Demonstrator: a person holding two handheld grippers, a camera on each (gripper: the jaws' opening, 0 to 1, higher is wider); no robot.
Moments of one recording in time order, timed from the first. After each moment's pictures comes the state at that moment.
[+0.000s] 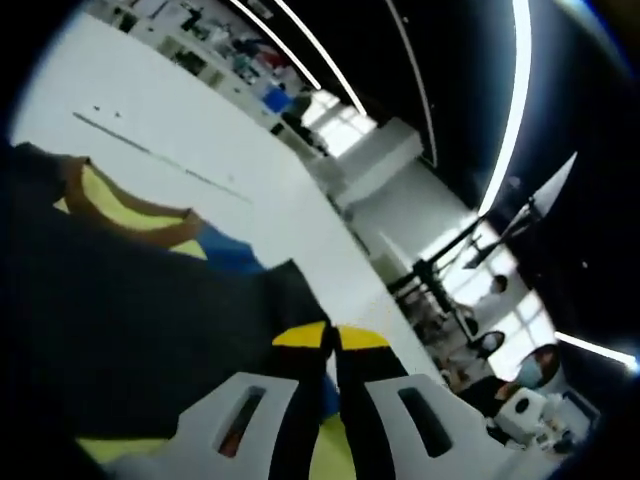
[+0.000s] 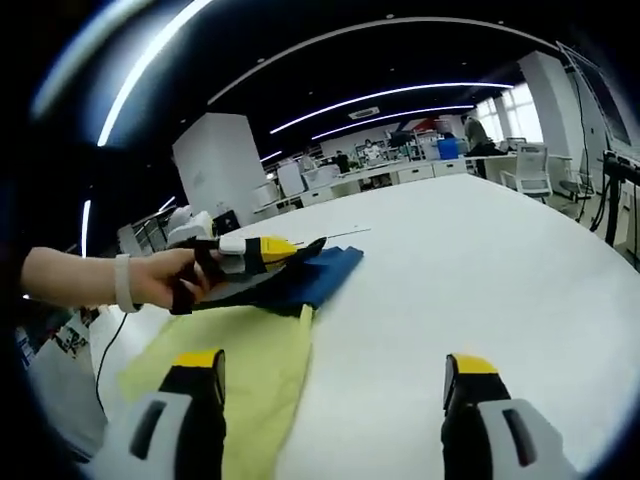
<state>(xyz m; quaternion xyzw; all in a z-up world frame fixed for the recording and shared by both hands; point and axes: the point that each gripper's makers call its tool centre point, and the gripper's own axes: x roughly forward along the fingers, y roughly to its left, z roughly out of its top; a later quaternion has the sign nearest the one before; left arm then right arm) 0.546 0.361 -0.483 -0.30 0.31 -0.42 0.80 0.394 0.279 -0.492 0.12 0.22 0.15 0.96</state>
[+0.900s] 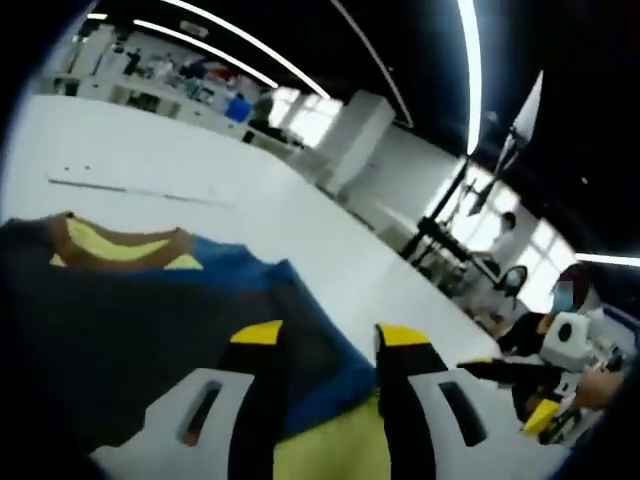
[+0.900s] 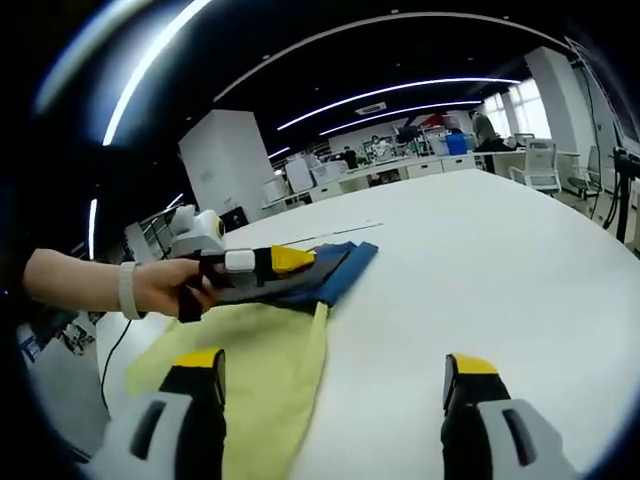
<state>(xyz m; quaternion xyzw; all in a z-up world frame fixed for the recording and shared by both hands) 0.544 0.369 -0.489 -0.17 0.25 -0.46 0.84 0.400 0.300 -0.494 0.12 0.23 0.17 0.95</state>
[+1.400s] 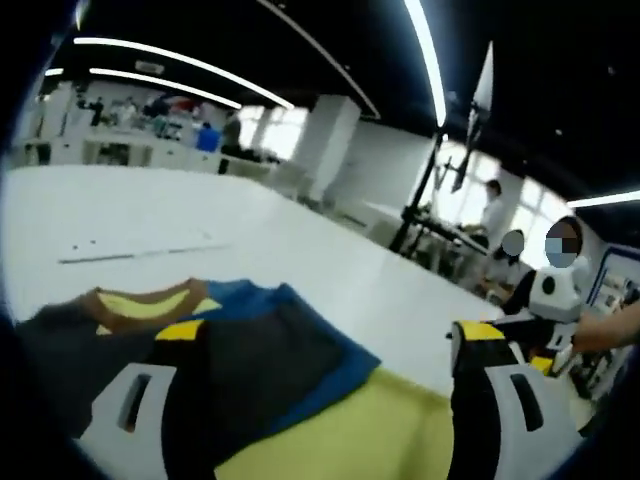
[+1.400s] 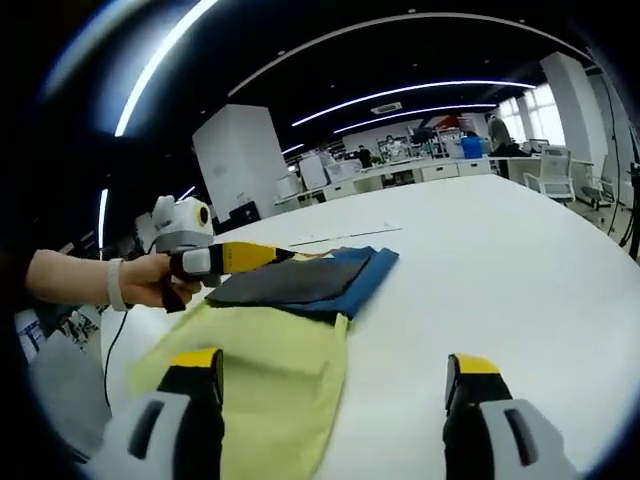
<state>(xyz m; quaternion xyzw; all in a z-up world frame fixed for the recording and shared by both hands) 0.532 0.413 -0.460 -0.06 0.19 -0.49 0.85 0.413 0.320 -0.484 0.10 0.22 0.20 0.95</state>
